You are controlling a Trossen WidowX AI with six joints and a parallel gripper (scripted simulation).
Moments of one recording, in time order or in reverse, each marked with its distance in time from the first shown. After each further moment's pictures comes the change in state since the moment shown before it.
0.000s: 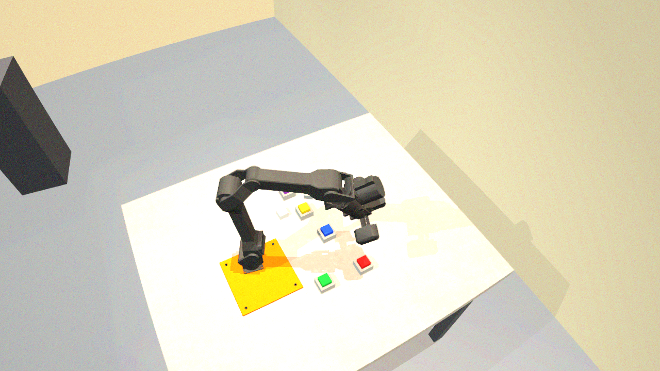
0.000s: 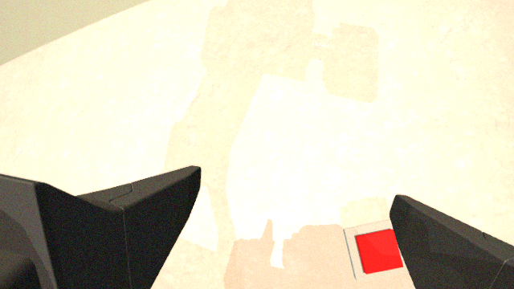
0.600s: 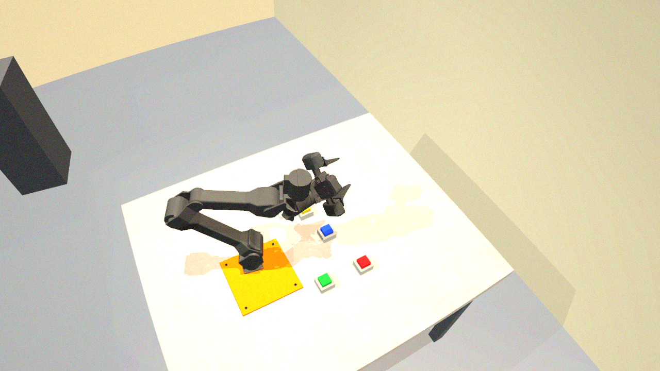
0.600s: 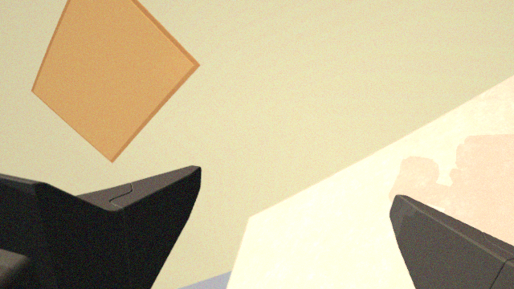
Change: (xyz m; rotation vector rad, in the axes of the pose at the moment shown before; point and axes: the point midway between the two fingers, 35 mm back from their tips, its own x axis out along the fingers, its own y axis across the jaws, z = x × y) arm -0.093 0.102 -0.032 0.302 -0.526 0.684
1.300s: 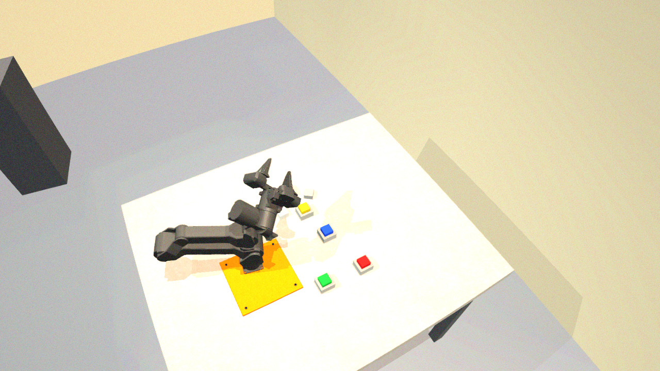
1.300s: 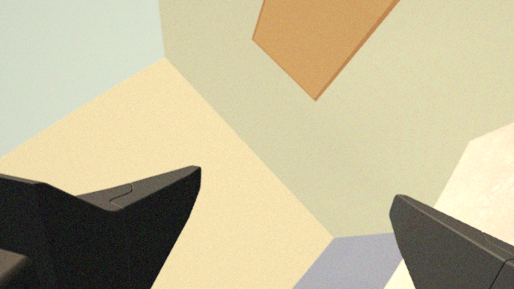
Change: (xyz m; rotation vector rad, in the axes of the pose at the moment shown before) arm -0.095 0.061 -0.136 0.142 0.234 0.658
